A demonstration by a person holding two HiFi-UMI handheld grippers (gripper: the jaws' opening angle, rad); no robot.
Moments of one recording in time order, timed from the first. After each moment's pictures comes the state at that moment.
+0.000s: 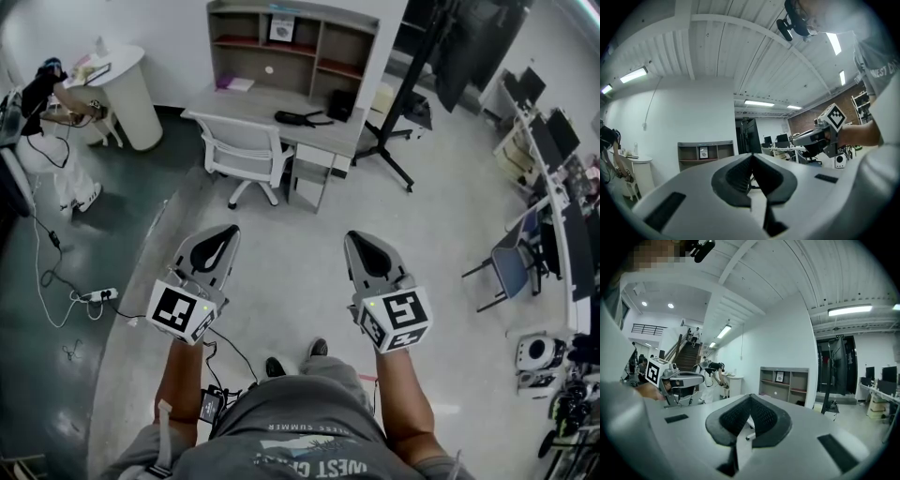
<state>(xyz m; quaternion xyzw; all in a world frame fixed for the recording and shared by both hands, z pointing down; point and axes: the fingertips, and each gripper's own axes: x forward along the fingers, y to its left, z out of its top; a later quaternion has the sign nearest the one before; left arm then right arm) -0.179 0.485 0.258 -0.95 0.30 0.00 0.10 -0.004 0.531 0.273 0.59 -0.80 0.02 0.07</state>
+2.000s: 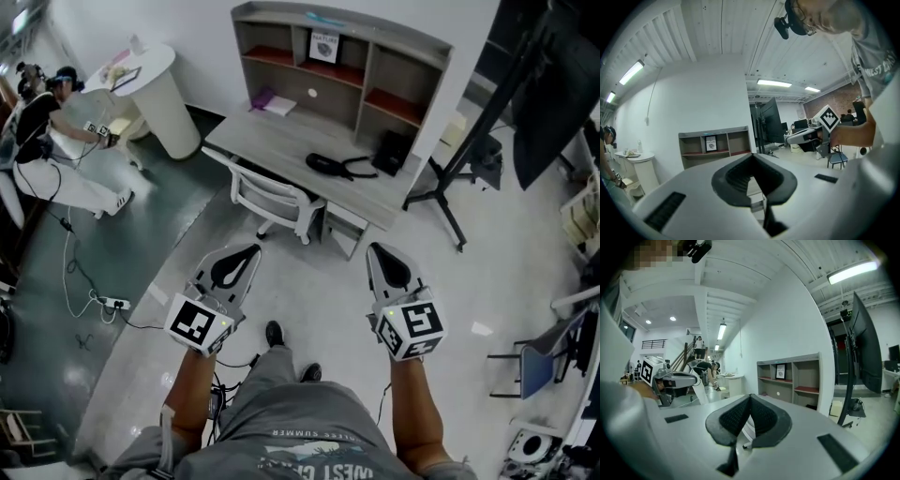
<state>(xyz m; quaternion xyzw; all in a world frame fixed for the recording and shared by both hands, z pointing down) -0.007 0.184 0.286 -0.92 0.39 -0.08 0.07 0.180 0.176 0.314 0.51 -0.86 0.06 0.05</state>
